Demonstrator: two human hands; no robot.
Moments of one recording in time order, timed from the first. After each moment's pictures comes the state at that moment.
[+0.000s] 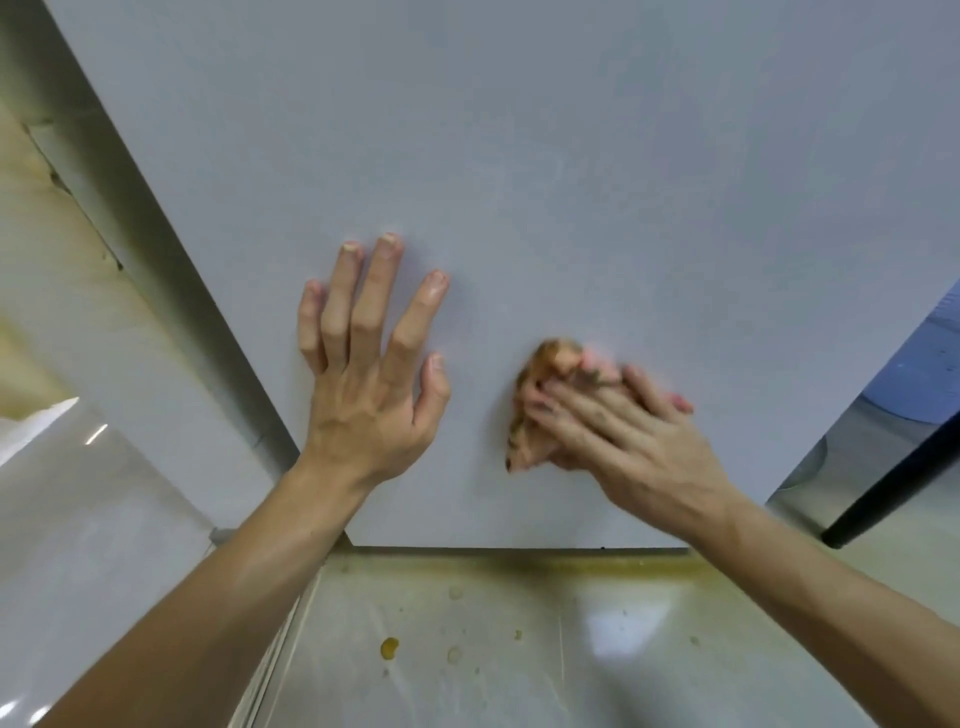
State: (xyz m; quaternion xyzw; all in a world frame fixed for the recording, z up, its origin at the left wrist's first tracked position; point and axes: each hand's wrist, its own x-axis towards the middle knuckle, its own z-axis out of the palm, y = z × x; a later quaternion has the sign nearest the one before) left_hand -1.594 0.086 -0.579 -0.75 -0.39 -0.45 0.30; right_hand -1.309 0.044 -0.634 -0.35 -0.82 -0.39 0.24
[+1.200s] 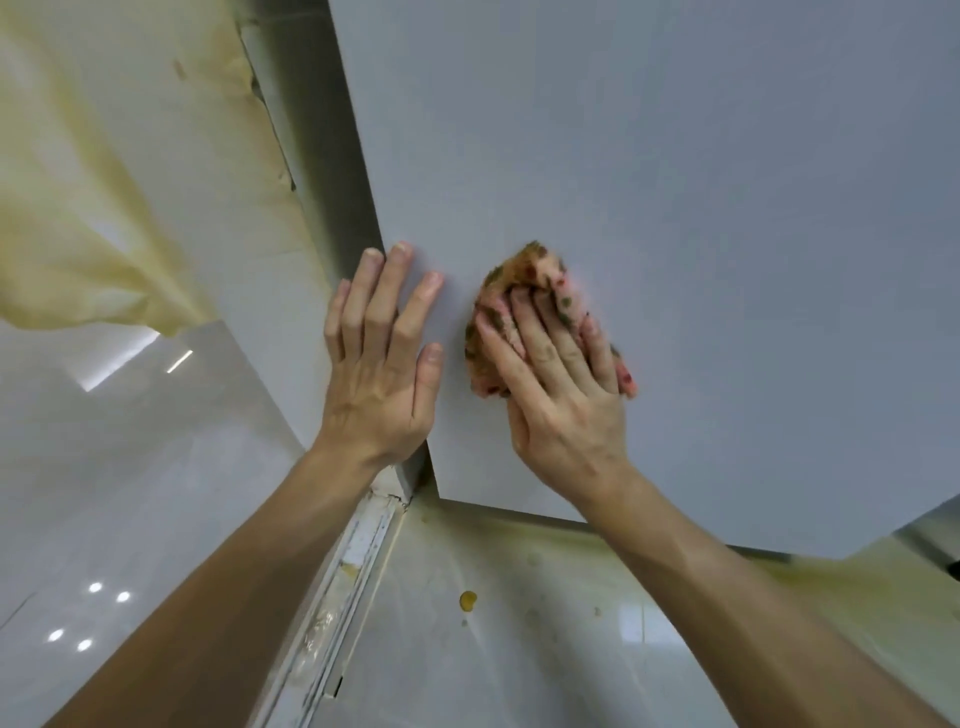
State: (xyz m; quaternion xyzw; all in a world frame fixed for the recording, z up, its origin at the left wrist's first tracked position) left_hand -1.706 0.086 -0.628 -0.75 -0.45 -0.43 0.23; right_hand -1.501 0.073 -0.643 -0.38 -0.74 -0.33 0.44
